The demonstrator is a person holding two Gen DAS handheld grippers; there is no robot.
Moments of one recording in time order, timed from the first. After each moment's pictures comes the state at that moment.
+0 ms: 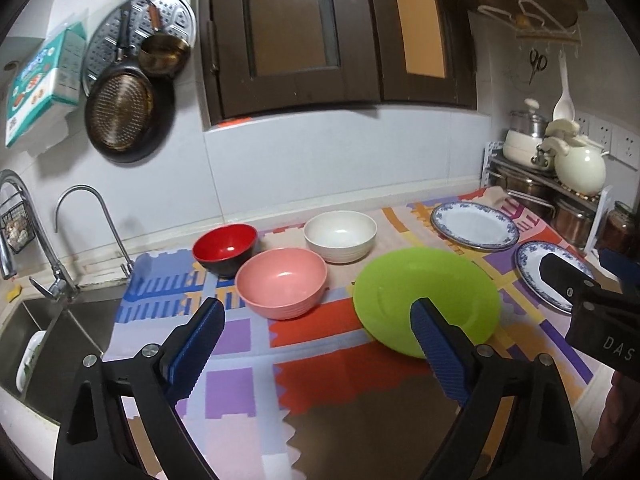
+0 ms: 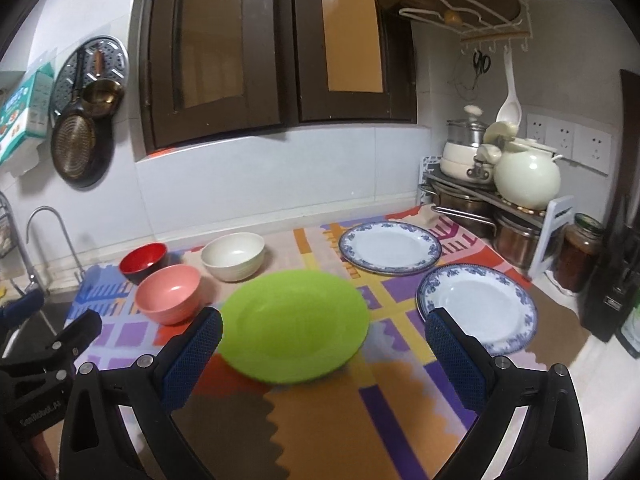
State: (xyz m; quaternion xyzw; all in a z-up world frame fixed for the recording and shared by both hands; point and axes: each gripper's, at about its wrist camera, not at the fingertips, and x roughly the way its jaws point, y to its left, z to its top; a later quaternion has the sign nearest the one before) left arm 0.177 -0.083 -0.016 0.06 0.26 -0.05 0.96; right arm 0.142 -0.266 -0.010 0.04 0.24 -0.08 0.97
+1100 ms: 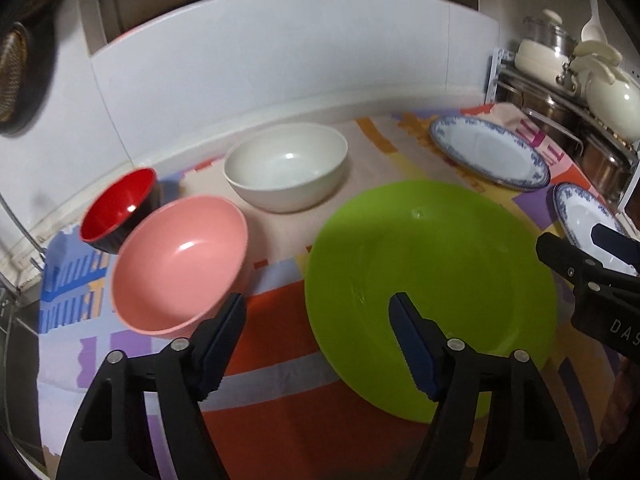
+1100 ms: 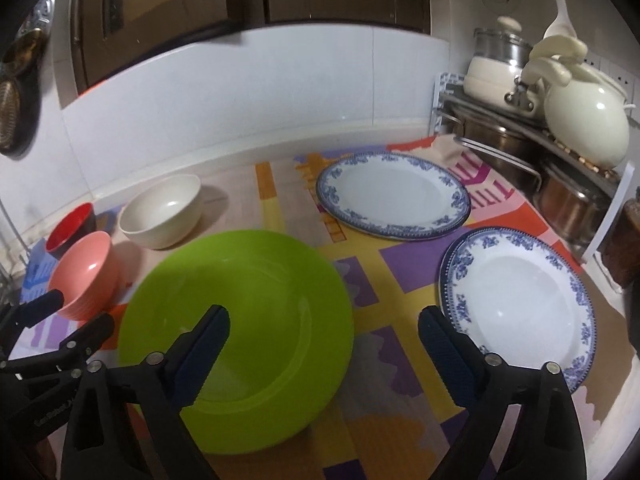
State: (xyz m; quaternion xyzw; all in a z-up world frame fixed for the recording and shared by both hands) left arm 0.322 -0.139 -0.115 0.09 0.41 -0.10 0.90; right arm 0.284 -0.324 -0.096 0.05 0.37 -0.09 0.92
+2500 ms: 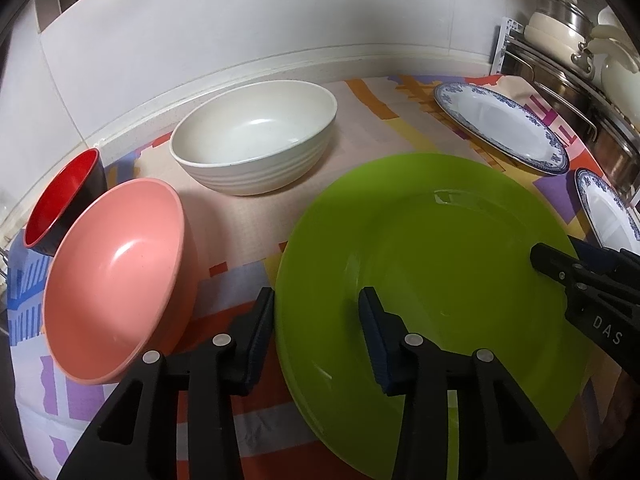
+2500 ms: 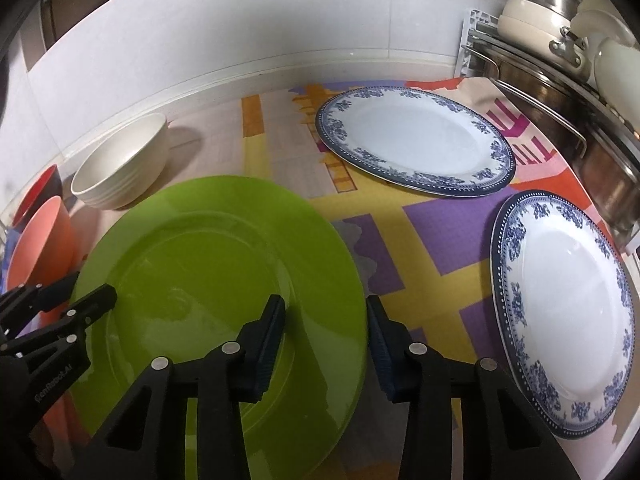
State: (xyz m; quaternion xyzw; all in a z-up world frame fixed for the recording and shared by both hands) left arm 0.367 -0.154 -0.152 0.09 0.45 -0.11 0.88; right arm 0.333 -0.336 -0.145 0.05 0.46 -0.07 0.88
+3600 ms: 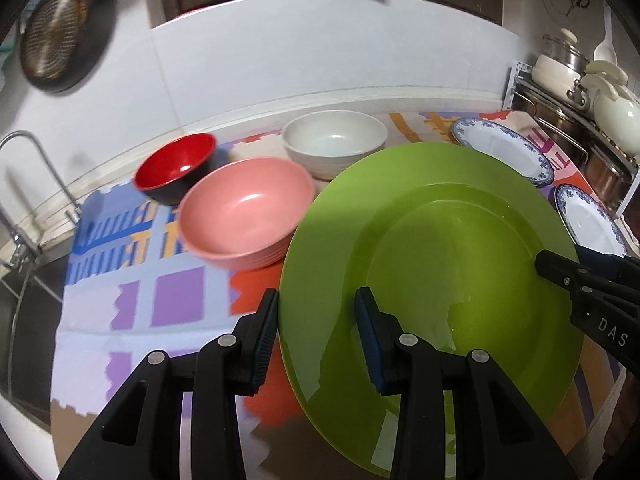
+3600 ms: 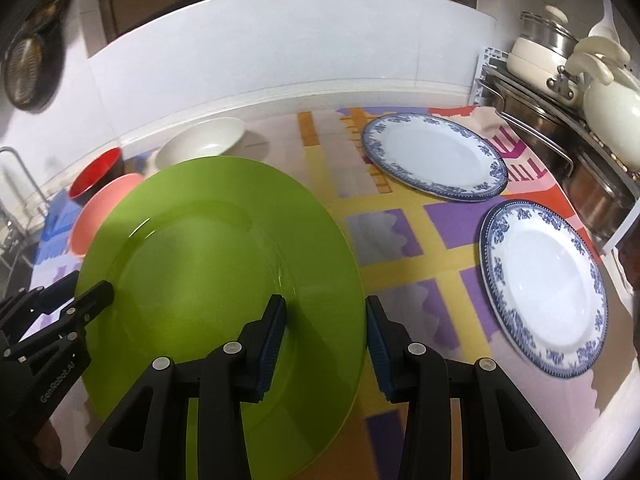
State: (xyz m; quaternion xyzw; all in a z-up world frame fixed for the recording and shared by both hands) left arm 0.267 -0.083 -0.096 0.06 0.41 -0.06 0.91; right arm 0.264 -0.279 -0.091 0.03 0.44 -0.04 0.90
